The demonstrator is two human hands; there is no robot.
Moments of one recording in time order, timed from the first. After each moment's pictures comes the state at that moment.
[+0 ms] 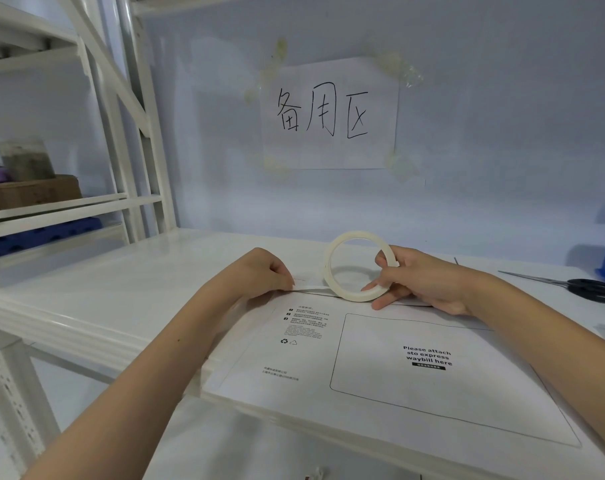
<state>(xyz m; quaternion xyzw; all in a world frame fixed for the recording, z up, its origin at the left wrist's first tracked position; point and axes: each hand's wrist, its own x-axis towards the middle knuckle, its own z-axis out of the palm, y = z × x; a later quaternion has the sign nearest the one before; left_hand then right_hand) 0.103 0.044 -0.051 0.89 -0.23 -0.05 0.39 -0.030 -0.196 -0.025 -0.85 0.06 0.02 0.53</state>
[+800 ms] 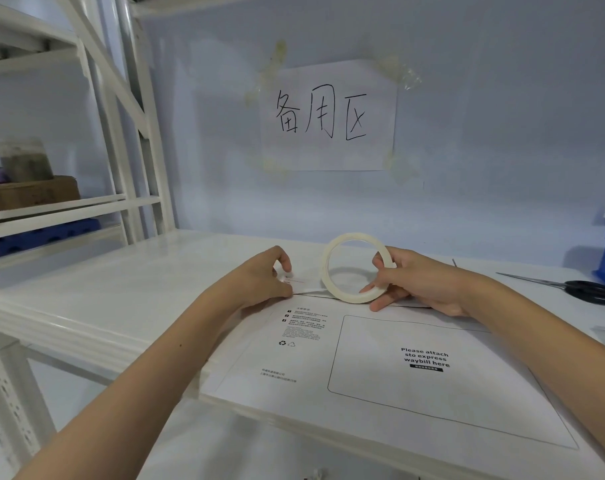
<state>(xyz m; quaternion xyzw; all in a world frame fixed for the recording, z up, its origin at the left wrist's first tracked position) 0.094 0.040 -0.053 0.90 -0.27 0.00 0.34 -0.029 -0.196 -0.025 -0.85 0.06 0.01 0.52</state>
